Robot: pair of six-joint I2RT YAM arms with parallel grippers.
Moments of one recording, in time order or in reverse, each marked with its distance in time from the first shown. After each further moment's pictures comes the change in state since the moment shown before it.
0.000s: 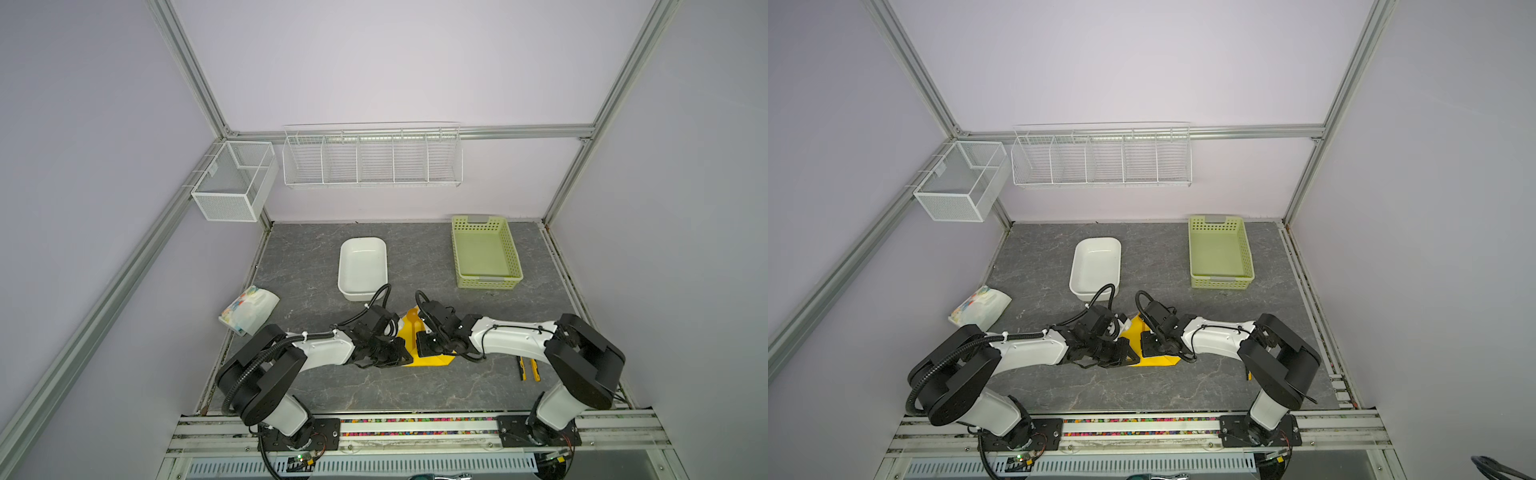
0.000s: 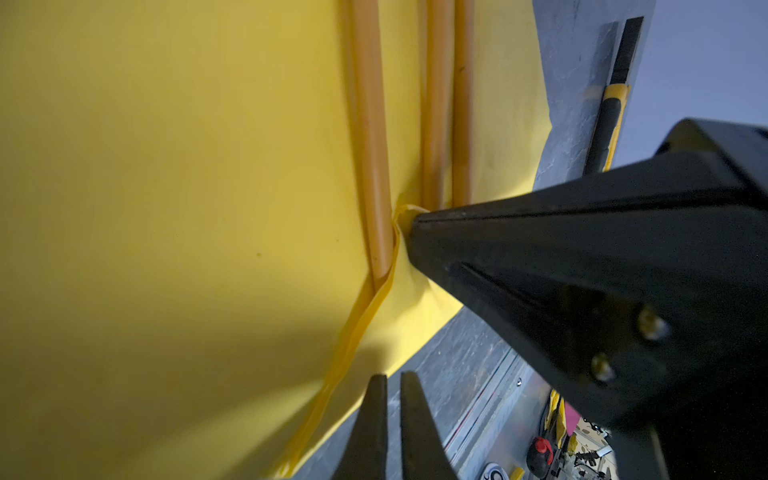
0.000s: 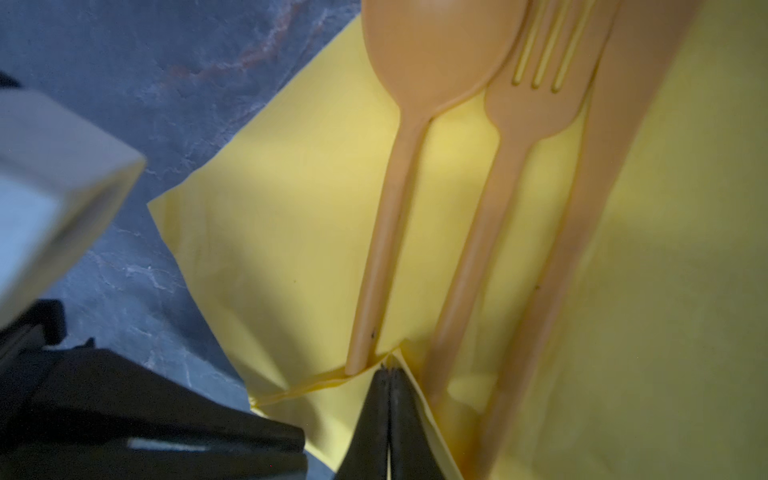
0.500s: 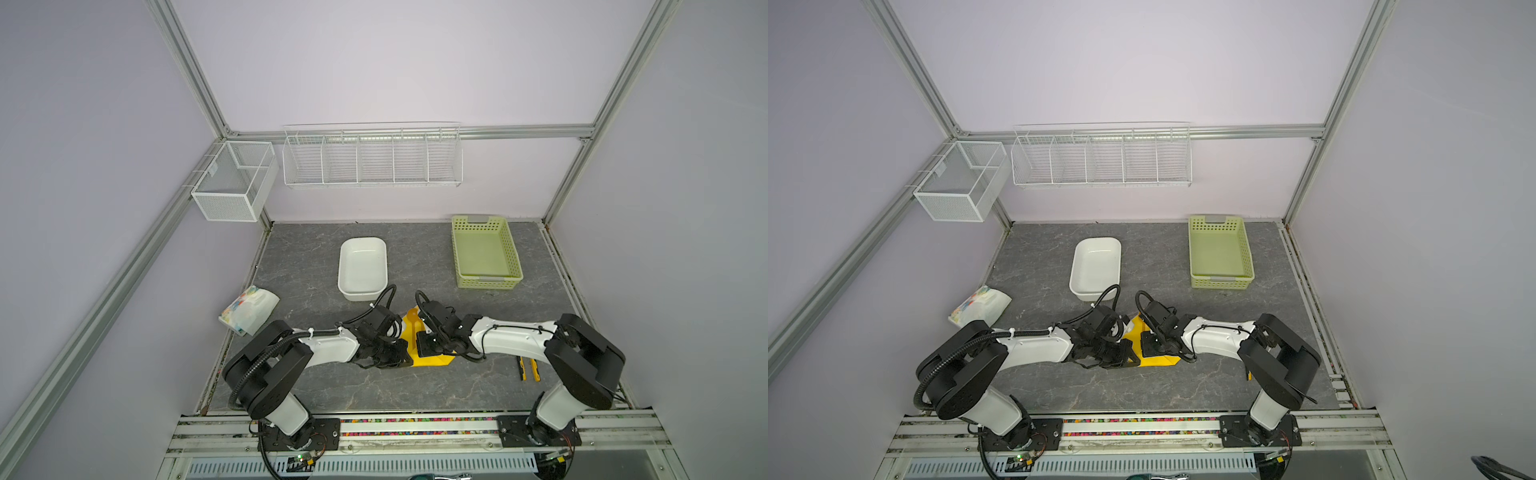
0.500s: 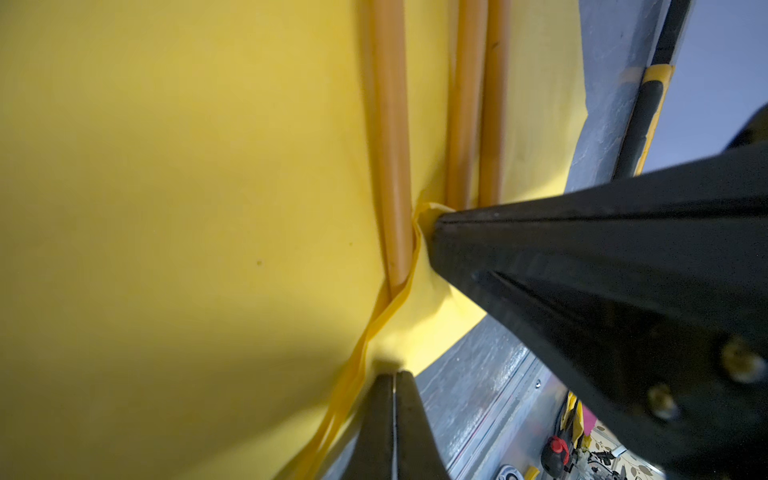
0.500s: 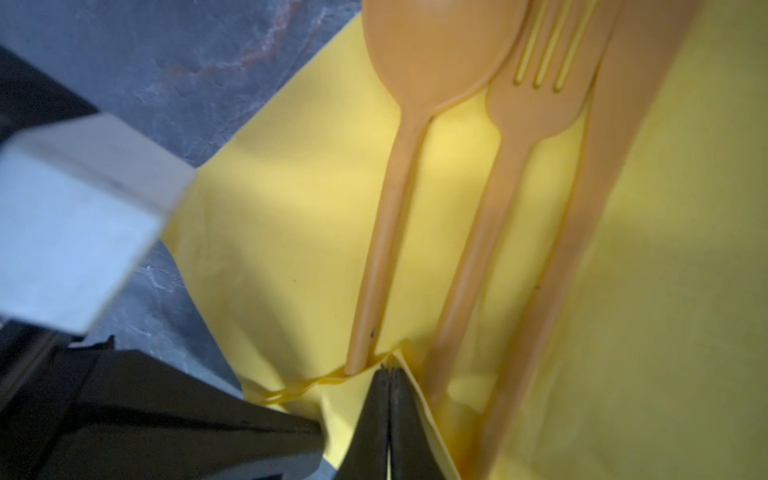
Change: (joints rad) left arm -0.009 0.036 0.038 -0.061 -0.031 0.032; right arm 0.000 -0.002 0.000 -0.005 0.000 0.000
